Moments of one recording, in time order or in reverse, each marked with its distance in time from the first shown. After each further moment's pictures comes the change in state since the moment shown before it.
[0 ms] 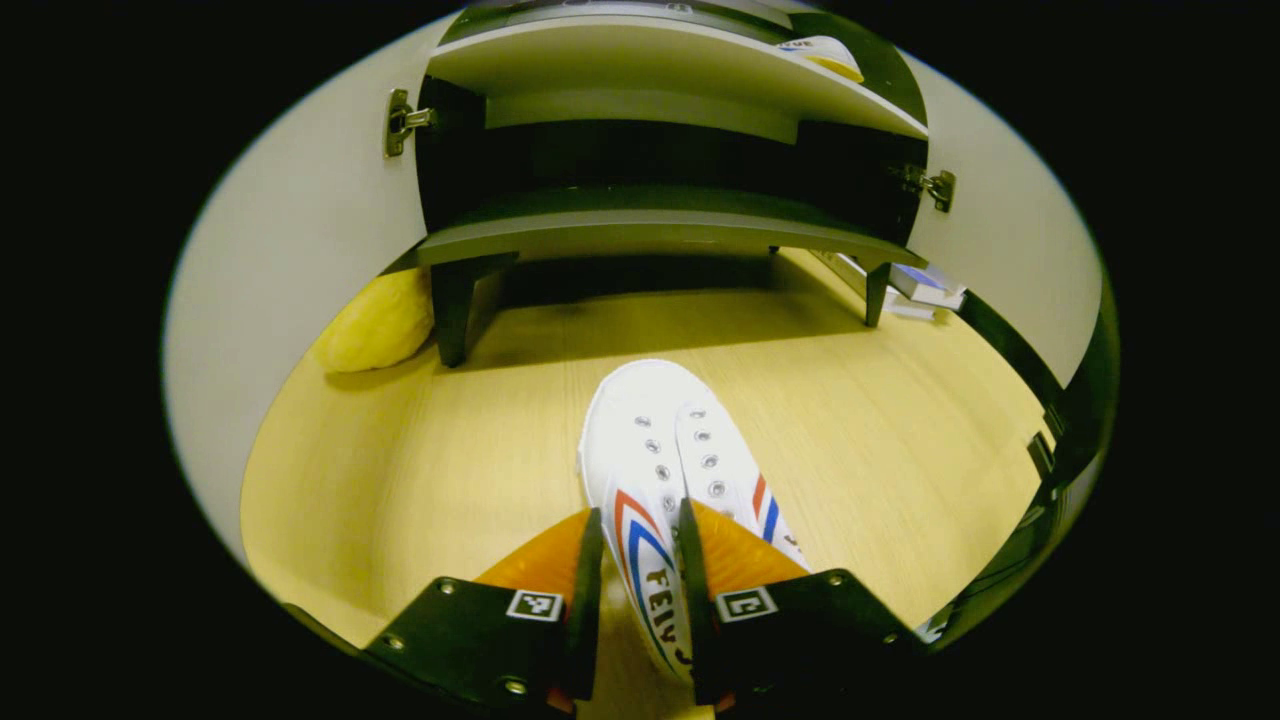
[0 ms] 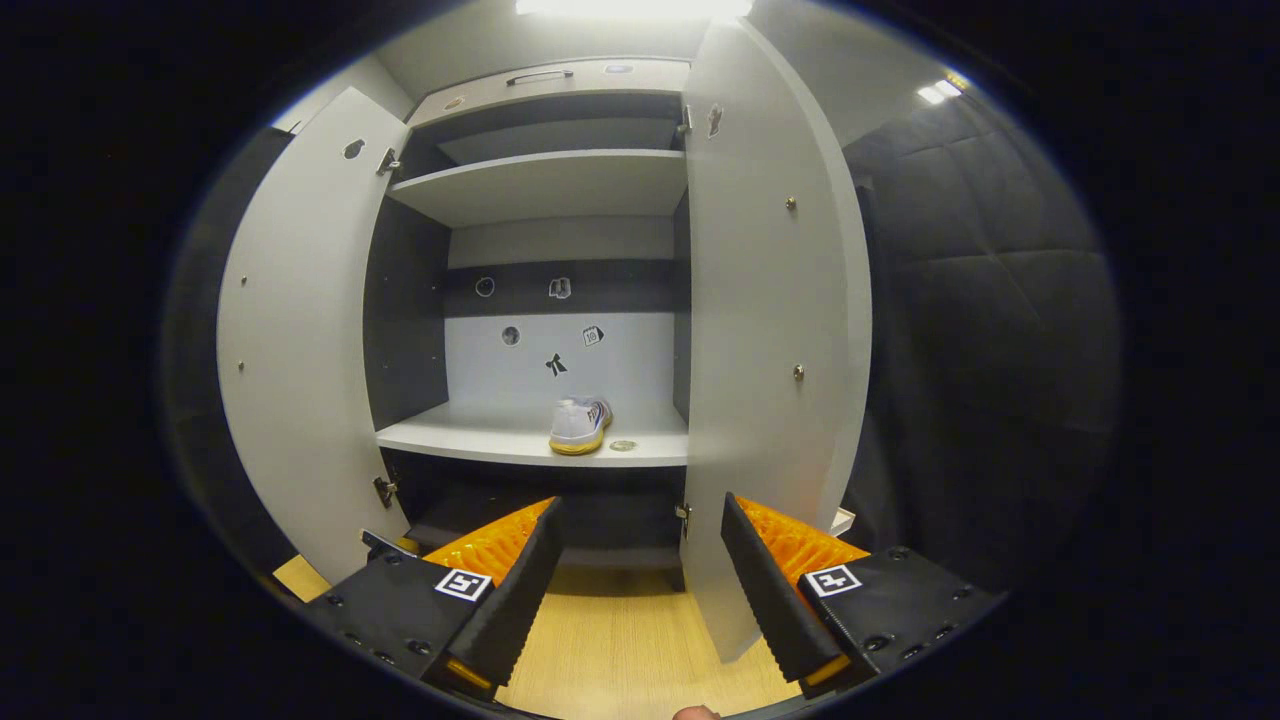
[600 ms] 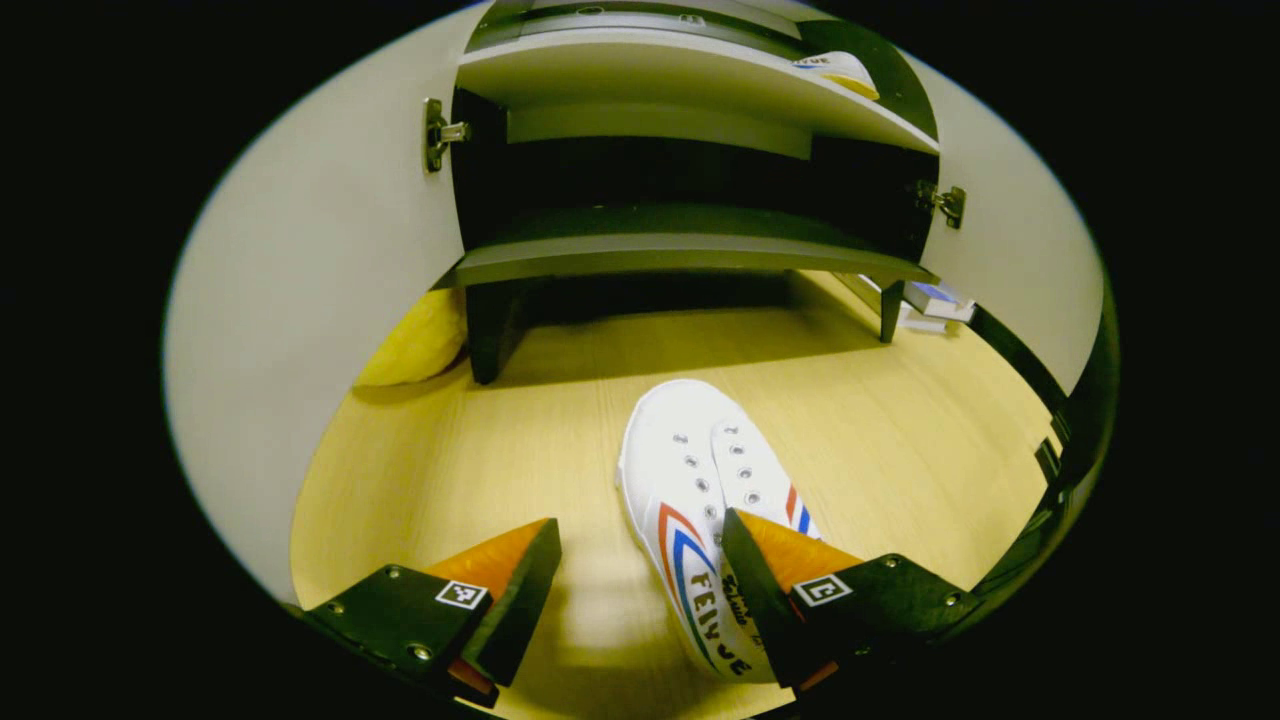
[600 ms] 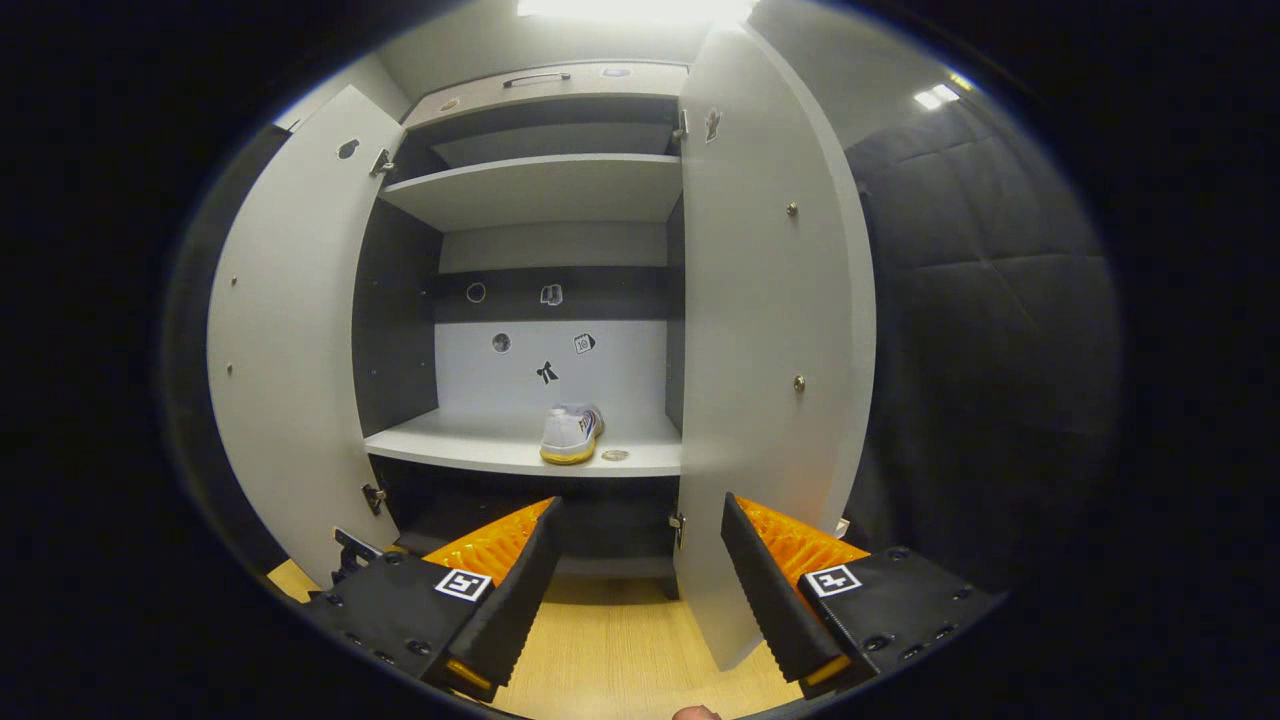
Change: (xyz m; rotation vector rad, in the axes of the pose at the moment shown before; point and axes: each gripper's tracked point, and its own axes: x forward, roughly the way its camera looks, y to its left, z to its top) left arm -0.004 0.020 0.006 0.007 -0.032 0.023; right arm 0.009 -0.002 0.004 -0.003 -0.025 -0.031
